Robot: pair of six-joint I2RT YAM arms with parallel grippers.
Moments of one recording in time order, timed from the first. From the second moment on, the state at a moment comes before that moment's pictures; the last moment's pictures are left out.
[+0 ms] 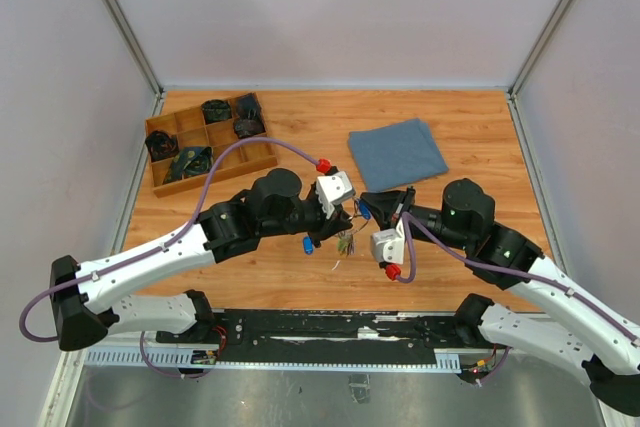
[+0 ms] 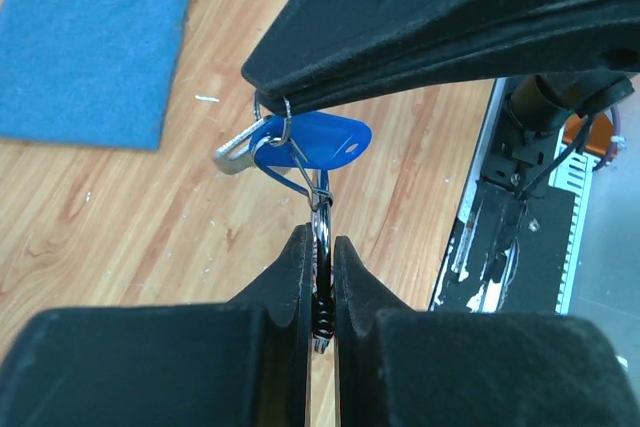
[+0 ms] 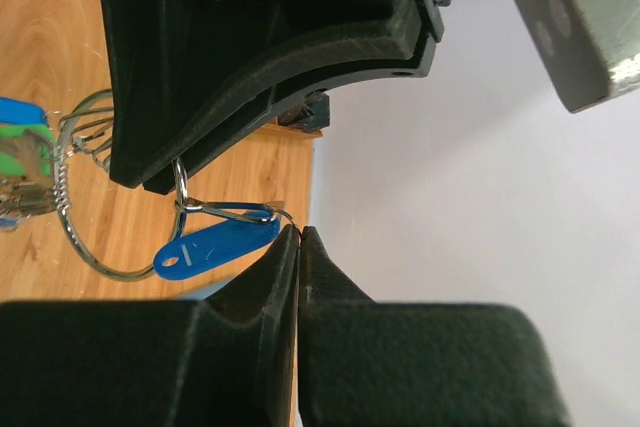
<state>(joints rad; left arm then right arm) -1.05 1.12 1.00 -0.24 0.16 0.00 0.86 0.75 0.86 -0.31 -0.35 -1.26</state>
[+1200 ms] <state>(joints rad) -1.10 1.14 0.98 -0.24 0.21 -0.03 0.87 0.65 0.74 -0.21 -0.21 -1.00</state>
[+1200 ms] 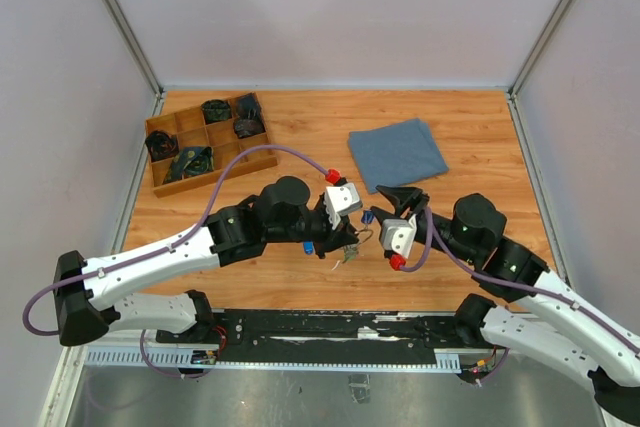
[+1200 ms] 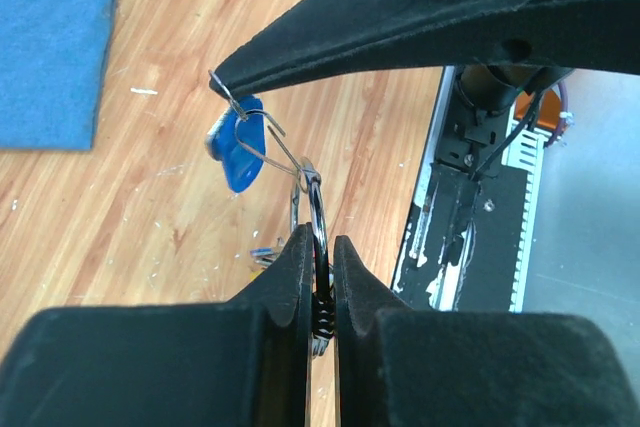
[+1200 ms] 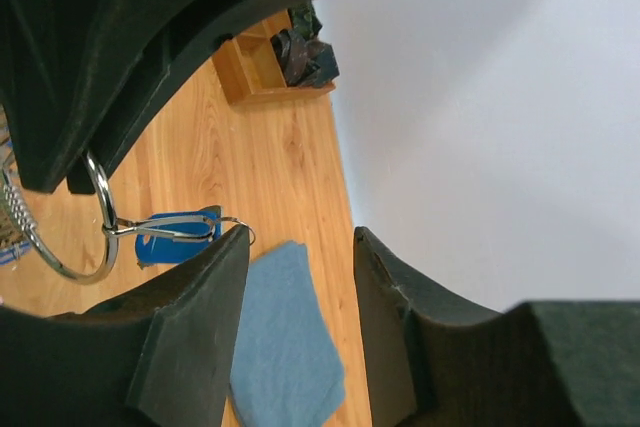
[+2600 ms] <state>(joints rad) -1.00 1.19 0.91 -0.10 0.13 -0.24 0.87 0.62 0.83 -0.59 0.15 -0.12</state>
